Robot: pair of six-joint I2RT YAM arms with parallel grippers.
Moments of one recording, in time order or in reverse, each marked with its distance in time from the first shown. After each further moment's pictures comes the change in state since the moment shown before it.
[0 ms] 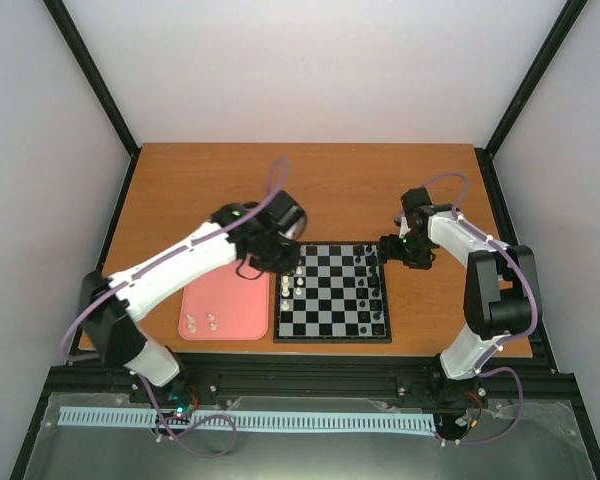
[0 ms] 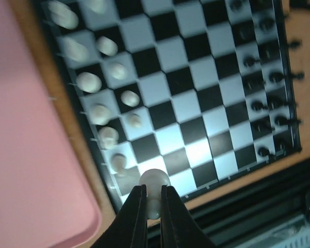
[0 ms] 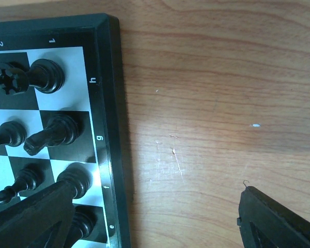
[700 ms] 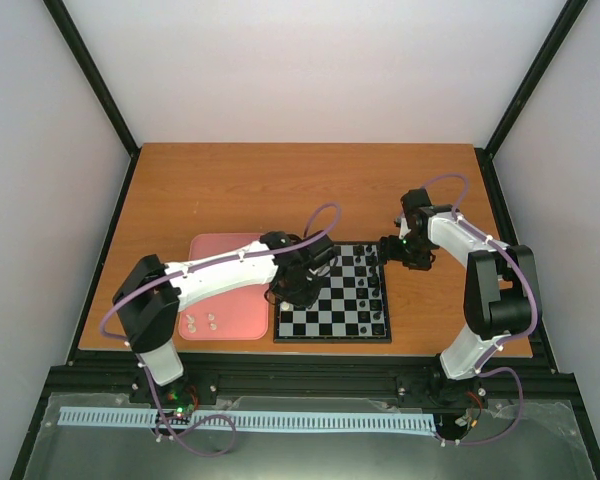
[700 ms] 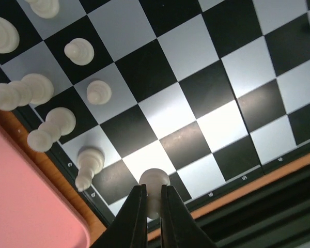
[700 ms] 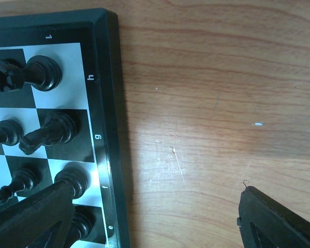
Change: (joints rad) left arm -0.195 0.201 -0.086 0.073 -0.020 0.080; right arm 0.000 0.000 -0.010 0.007 -0.003 0.000
